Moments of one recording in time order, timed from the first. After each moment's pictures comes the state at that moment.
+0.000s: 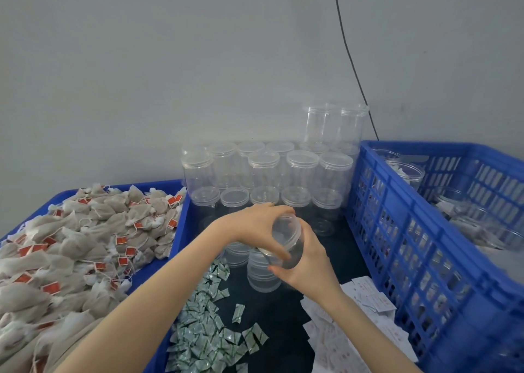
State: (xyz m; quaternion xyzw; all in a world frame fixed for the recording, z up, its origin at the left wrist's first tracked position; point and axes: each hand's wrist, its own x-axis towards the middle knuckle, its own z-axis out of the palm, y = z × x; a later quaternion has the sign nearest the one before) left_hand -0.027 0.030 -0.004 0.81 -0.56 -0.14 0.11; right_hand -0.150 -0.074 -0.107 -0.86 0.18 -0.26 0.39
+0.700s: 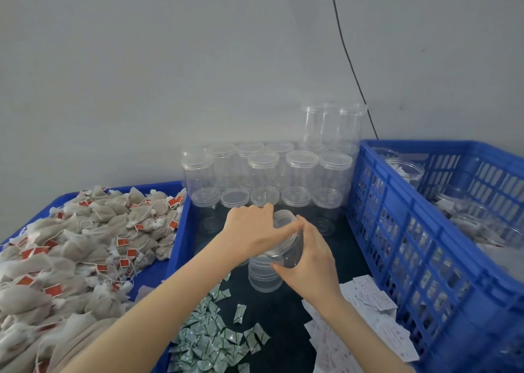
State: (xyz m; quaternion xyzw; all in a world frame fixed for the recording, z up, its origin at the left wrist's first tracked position) left_hand -0.044 0.029 -0.021 0.90 -0.43 0.05 0.08; right_hand -0.151 -0.068 -0.114 -0.87 0.18 -0.35 0.28
